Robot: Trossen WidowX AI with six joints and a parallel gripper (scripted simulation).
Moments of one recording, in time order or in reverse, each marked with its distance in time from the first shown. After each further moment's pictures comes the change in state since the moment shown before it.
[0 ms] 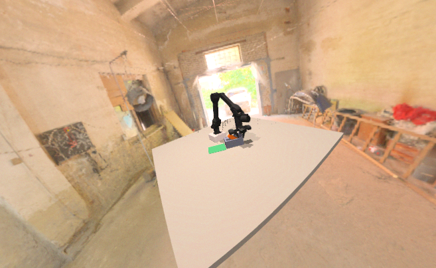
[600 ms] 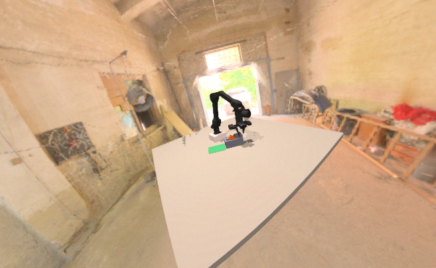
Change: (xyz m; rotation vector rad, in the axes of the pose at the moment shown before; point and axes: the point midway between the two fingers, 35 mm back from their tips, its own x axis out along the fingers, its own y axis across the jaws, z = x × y) arm -0.043 0.007 -0.001 0.006 0.027 -0.022
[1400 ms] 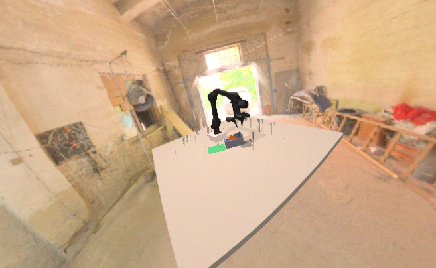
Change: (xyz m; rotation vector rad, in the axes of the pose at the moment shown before) arm -0.066 -0.006 0.001 0.002 -0.032 0.025
